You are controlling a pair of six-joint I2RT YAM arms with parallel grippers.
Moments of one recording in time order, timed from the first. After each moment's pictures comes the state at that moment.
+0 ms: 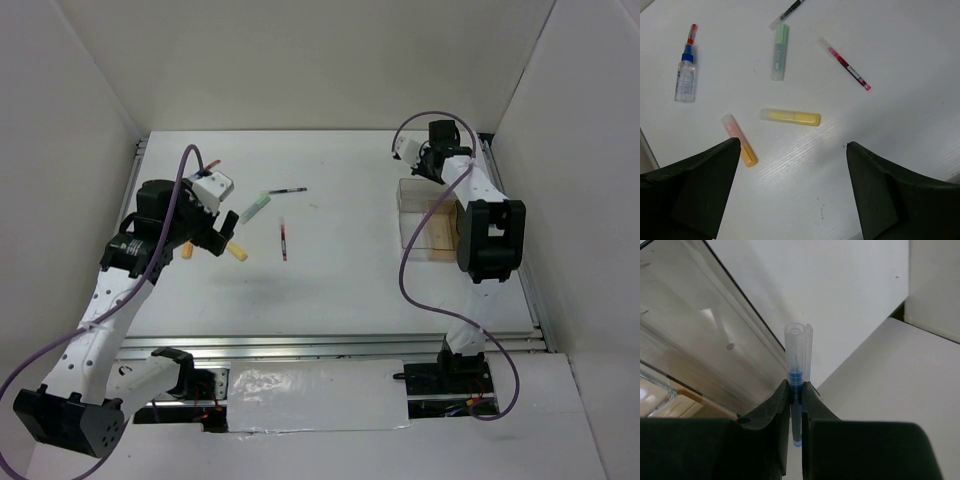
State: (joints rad) left arm -0.20 1.00 1.09 -0.66 0.20 0.36; right arm 0.01 2.02 1.68 -0.51 0.12 -1.14
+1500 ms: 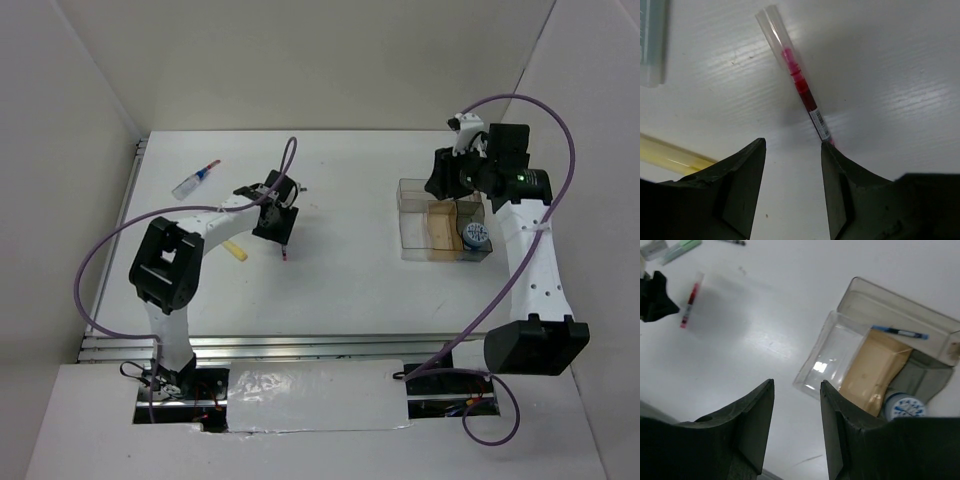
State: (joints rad) left arm -0.47 1.91 1.41 -0.61 -0.13 -0.15; right arm -0.07 1.34 1.55 -0.86 -0.42 -0.24
